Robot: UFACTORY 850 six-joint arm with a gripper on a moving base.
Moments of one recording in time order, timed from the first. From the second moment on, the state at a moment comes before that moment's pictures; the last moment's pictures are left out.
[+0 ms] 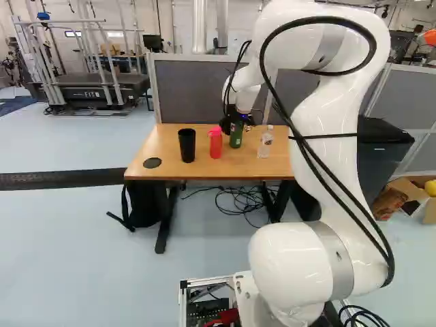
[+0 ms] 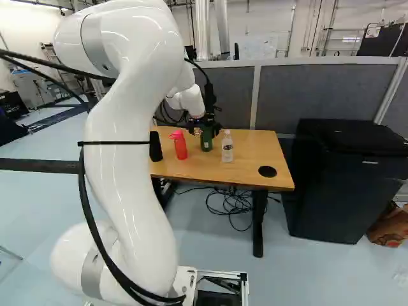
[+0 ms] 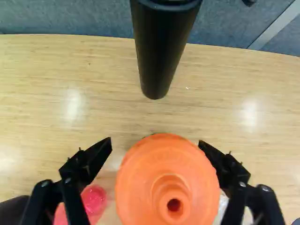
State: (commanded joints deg) arm -3.3 -28.6 -72.5 -1.3 -9.9 0.0
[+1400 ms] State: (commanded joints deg) arm -2.9 -19.1 -67.5 -1.3 -8.7 0.0
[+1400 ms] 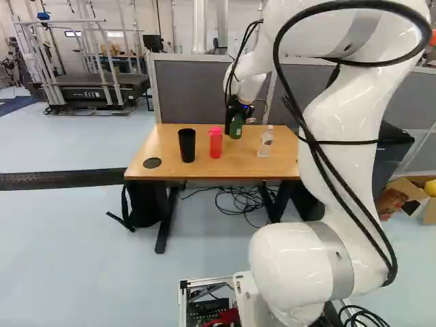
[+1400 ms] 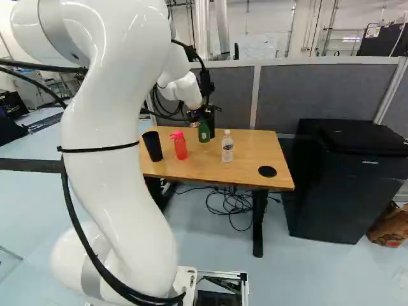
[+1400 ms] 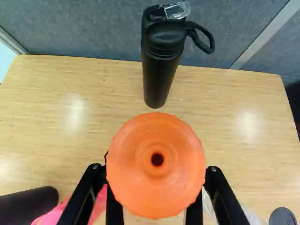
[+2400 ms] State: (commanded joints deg) arm -1.4 -0.6 -53.2 -1.3 -8.5 0.0
